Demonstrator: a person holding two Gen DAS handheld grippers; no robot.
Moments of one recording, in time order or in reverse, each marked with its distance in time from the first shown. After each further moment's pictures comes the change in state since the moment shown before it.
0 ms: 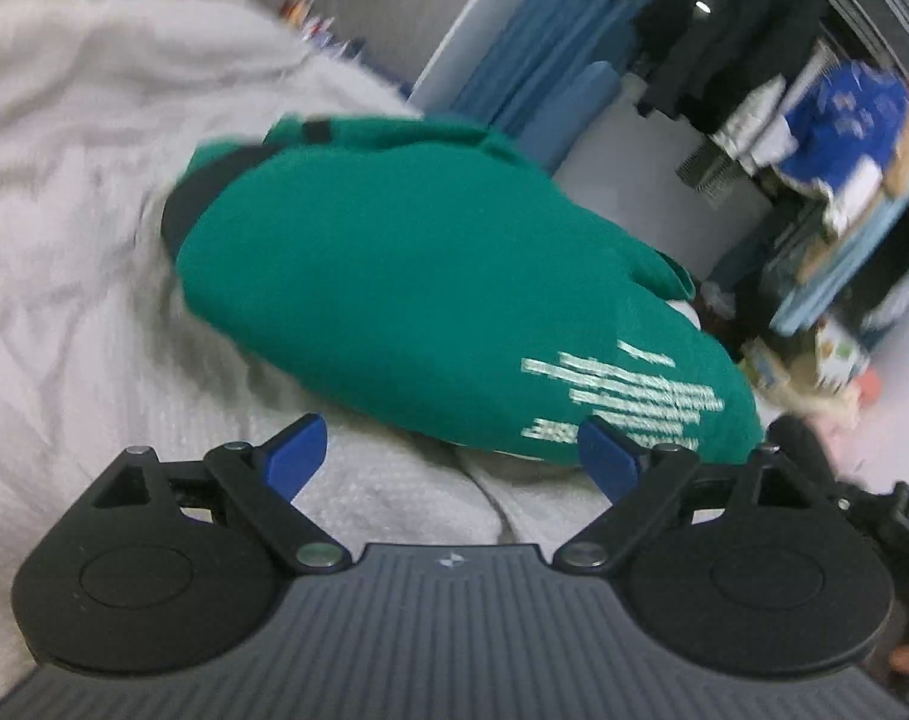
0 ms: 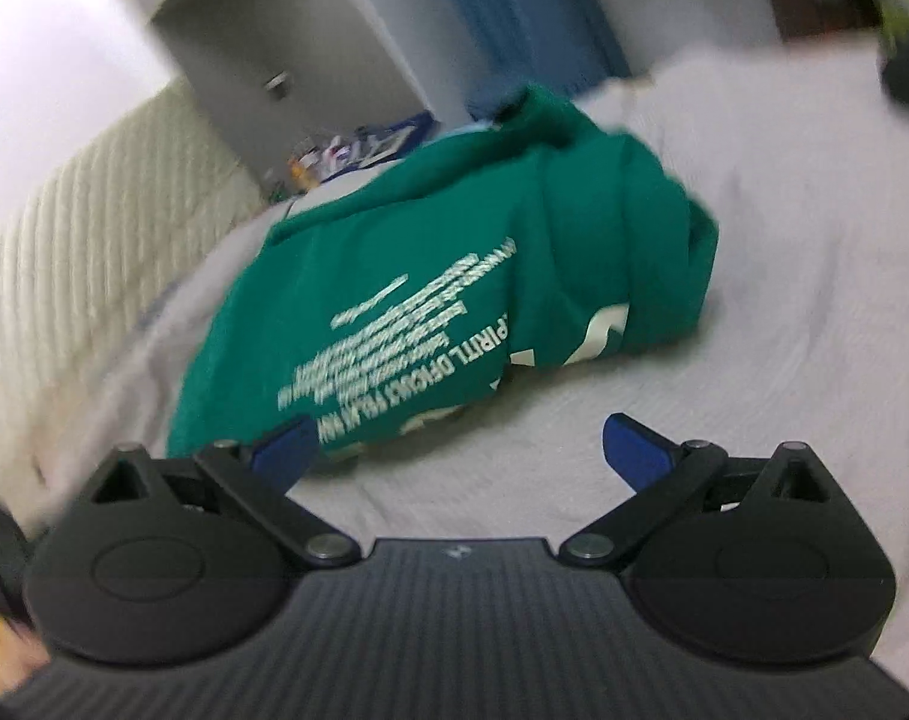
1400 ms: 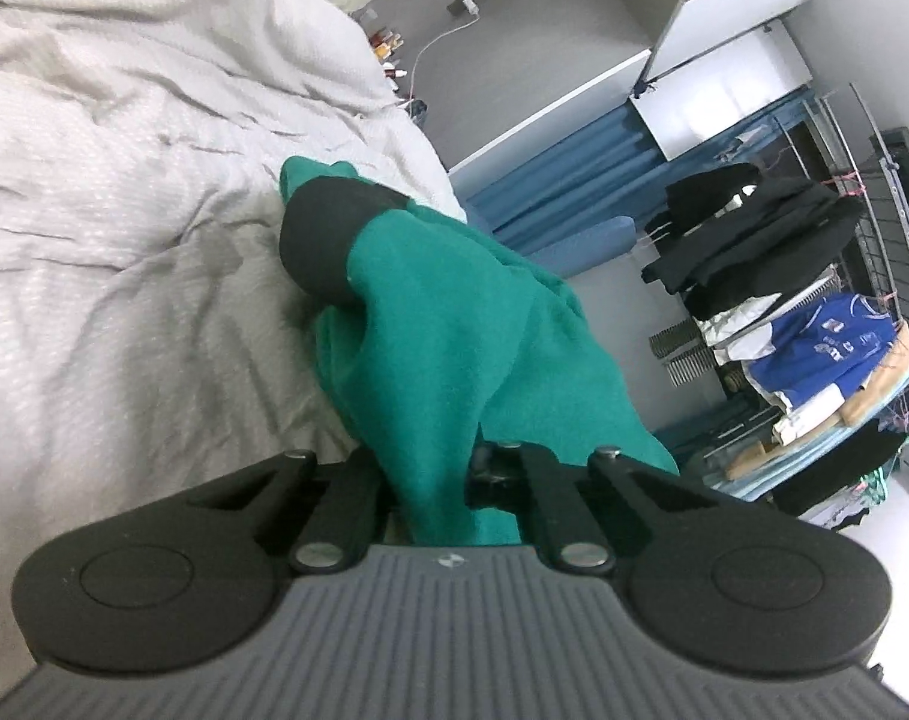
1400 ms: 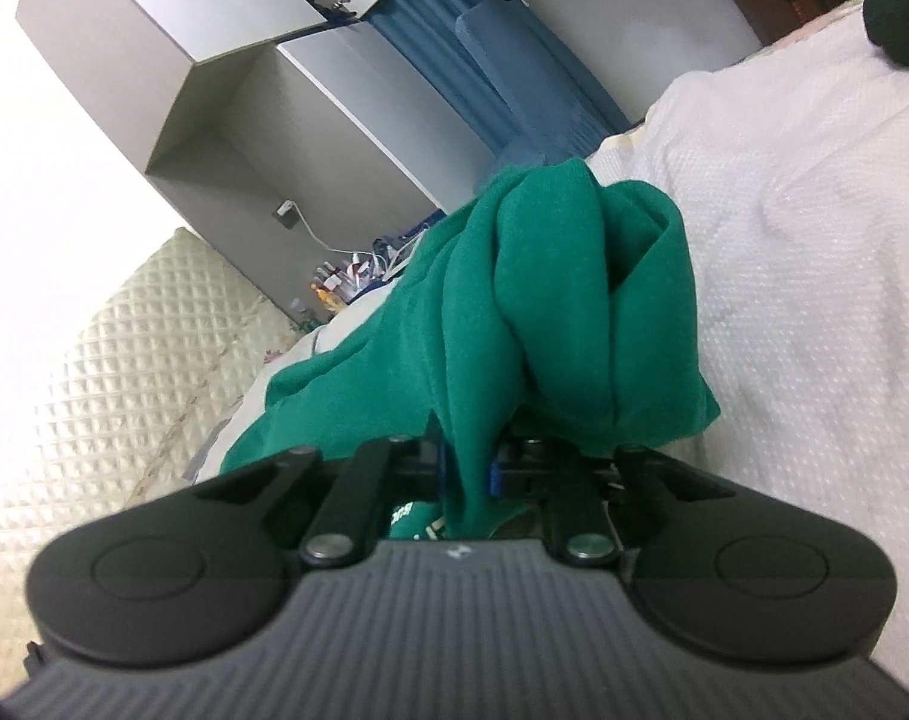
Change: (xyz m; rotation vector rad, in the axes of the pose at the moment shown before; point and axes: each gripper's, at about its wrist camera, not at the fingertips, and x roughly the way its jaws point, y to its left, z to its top) left arm -0.010 0.068 0.016 -0.328 -0.200 -0.126; right arm 0.004 -0.024 0.012 0.126 -0.201 0.114
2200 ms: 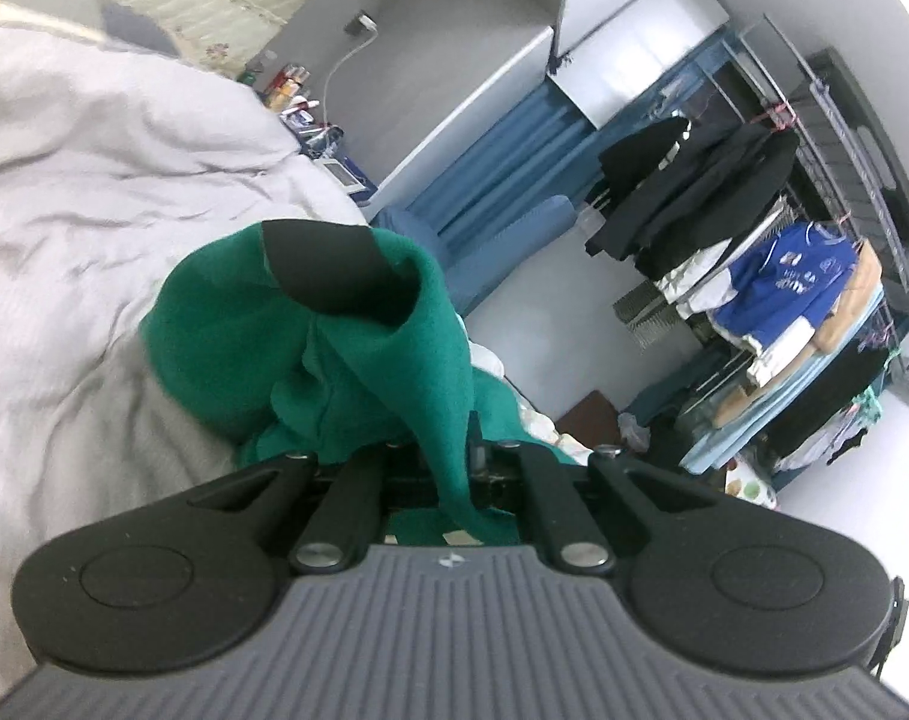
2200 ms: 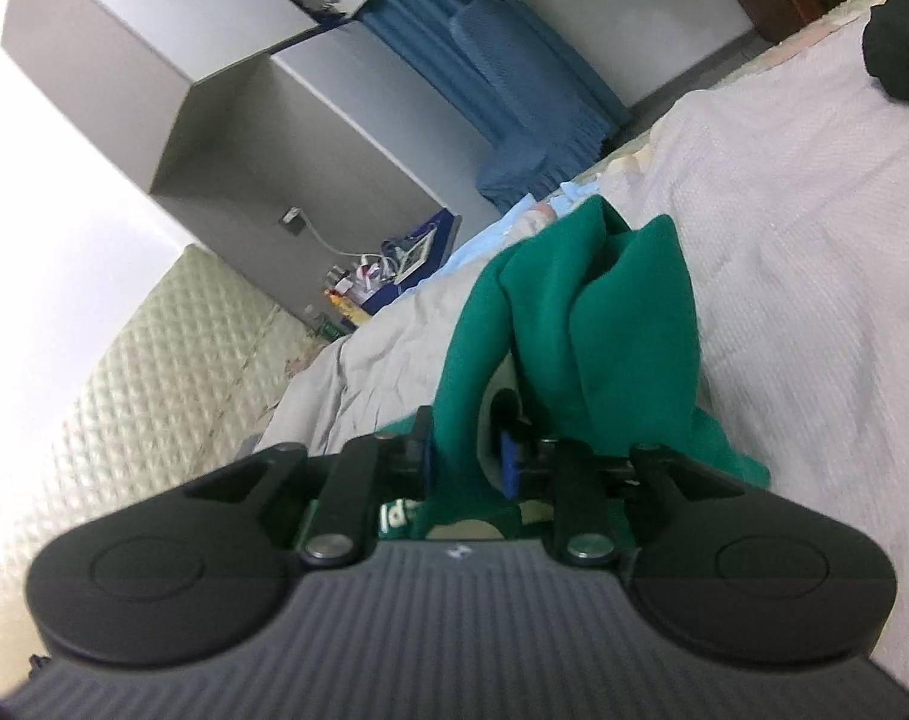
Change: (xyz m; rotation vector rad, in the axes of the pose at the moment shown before) left arm -0.033 -0.098 0.031 0.211 0.019 -0.044; right arm -0.002 0.027 0.068 0.074 0.050 -0.002
